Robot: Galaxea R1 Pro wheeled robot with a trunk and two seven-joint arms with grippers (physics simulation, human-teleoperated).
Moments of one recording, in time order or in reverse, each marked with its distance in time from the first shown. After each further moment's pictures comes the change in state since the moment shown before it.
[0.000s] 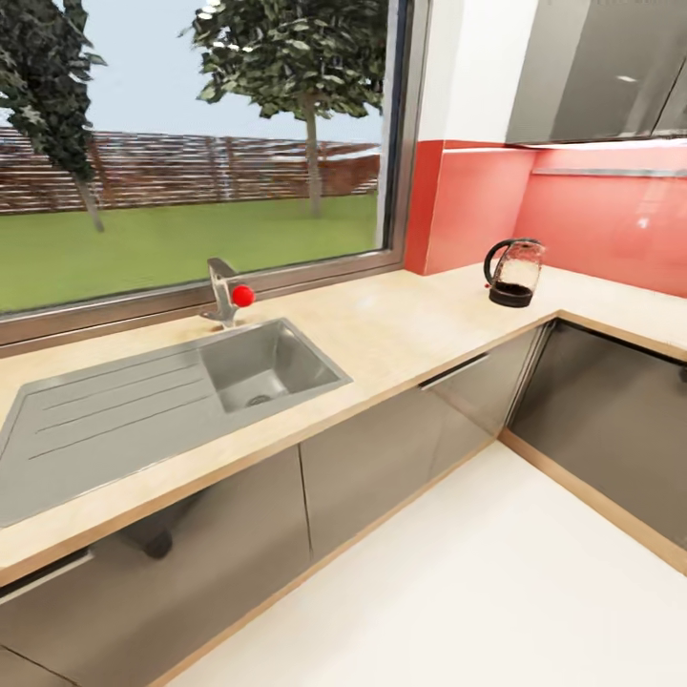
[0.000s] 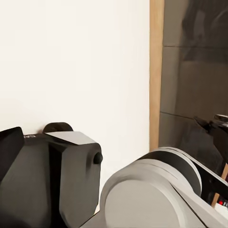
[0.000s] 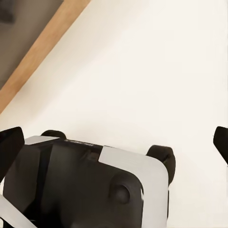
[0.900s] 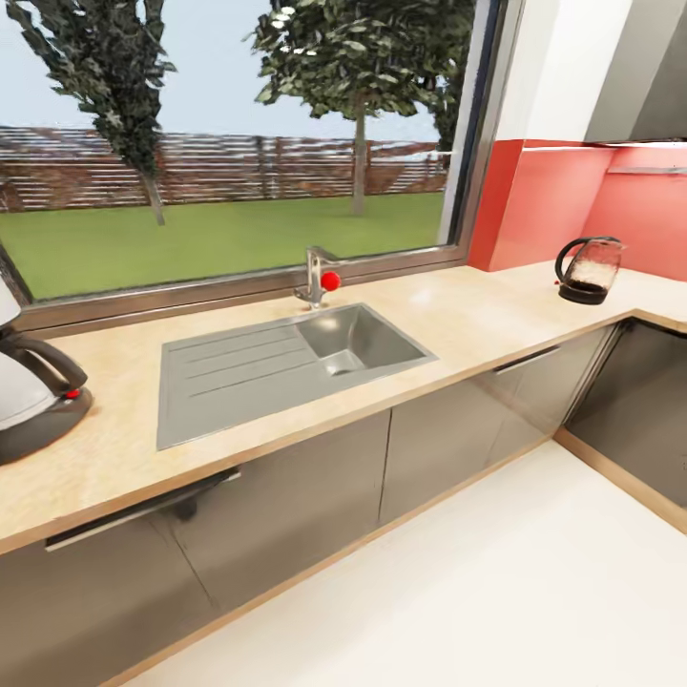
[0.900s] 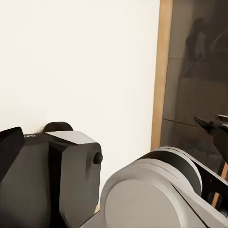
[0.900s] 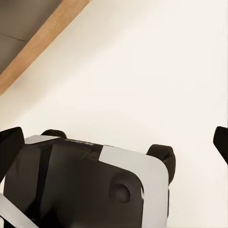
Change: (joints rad) left arm 0.000 0.000 0.000 0.000 0.000 0.000 0.000; right arm 0.000 -0.002 0.000 0.000 0.000 0.001 0.003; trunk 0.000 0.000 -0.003
